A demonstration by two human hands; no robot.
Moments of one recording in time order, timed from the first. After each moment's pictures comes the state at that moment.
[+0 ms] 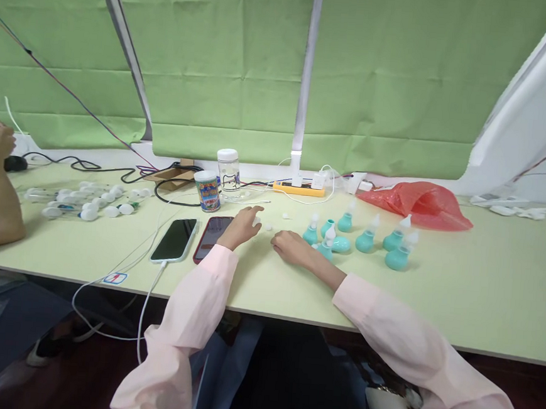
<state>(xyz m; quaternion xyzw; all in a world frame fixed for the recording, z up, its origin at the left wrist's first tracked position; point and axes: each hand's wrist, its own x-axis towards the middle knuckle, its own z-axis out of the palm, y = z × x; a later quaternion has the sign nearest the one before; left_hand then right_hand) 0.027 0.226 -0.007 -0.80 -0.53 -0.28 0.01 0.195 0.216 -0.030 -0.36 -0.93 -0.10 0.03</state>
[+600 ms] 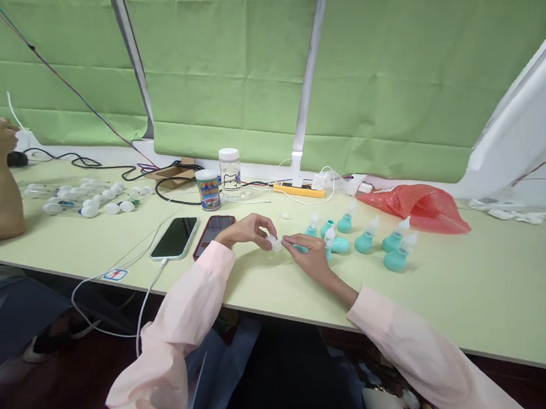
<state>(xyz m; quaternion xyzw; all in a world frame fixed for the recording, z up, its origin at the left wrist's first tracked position) 0.031 0.208 0.007 -0.73 -0.32 -0.26 -0.54 0.217 0.177 -0.040 -0.31 -0.77 0.13 0.55</state>
